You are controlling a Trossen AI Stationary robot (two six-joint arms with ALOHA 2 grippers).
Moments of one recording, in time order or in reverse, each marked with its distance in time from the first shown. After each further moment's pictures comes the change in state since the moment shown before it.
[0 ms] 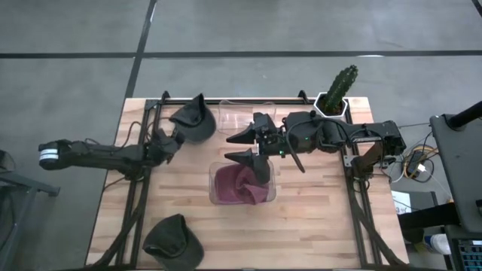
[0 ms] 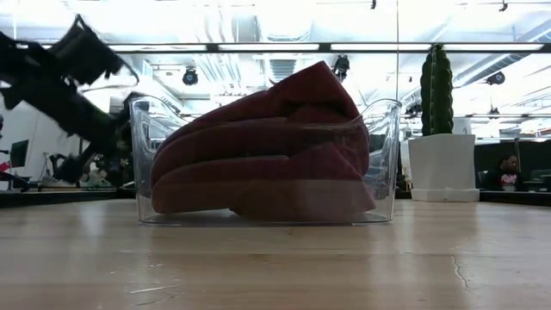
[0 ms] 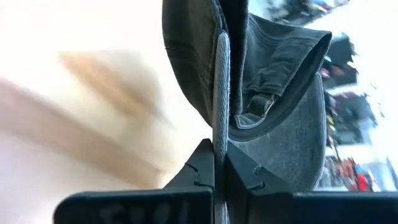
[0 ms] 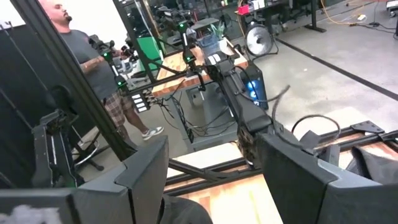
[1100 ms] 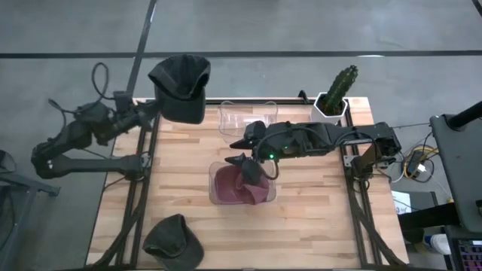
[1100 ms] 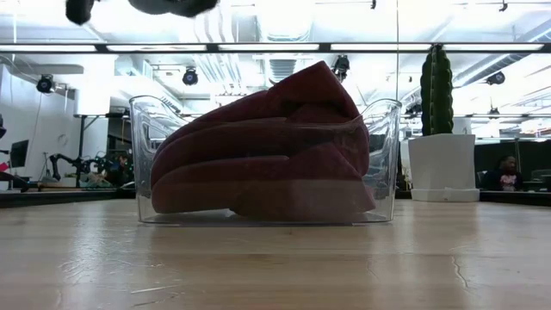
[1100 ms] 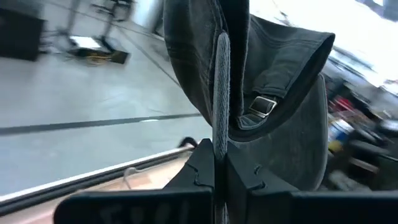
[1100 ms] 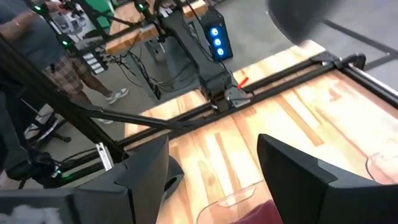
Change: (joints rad) left arm 0.003 -0.208 0.826 -0.581 0.316 1.113; right arm -0.008 0.051 -0.011 -0.219 0.076 0.118
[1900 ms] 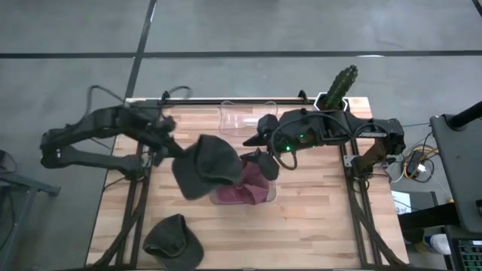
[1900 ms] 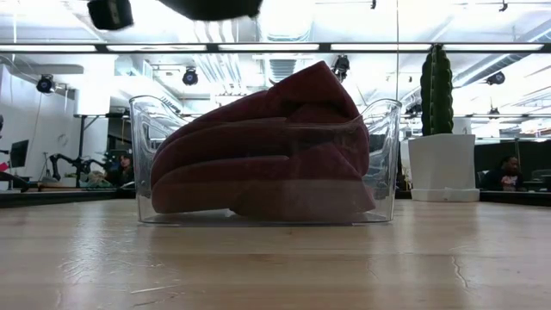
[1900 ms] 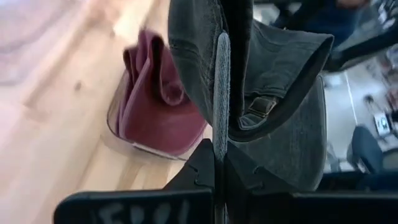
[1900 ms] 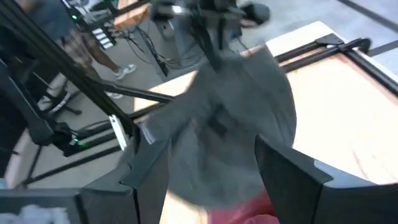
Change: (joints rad) left arm -0.001 0.290 0.190 -0.434 0.865 0.082; right arm -0.022 -0.052 0.123 -0.234 -0.113 -0.012
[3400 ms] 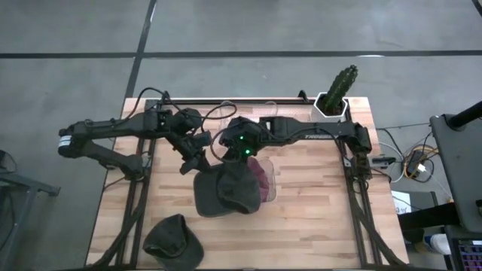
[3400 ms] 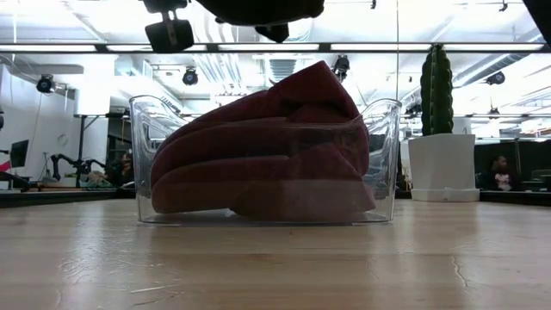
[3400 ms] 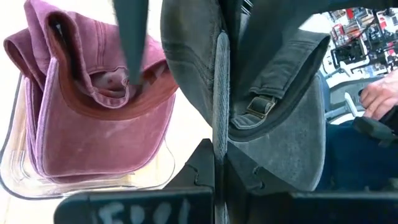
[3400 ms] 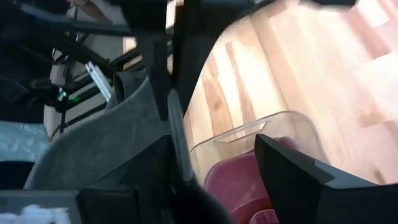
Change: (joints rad) left arm -0.048 0.316 0.006 0.218 0.262 0.107; right arm -0.142 0.310 -0.009 0.065 -0.354 0.006
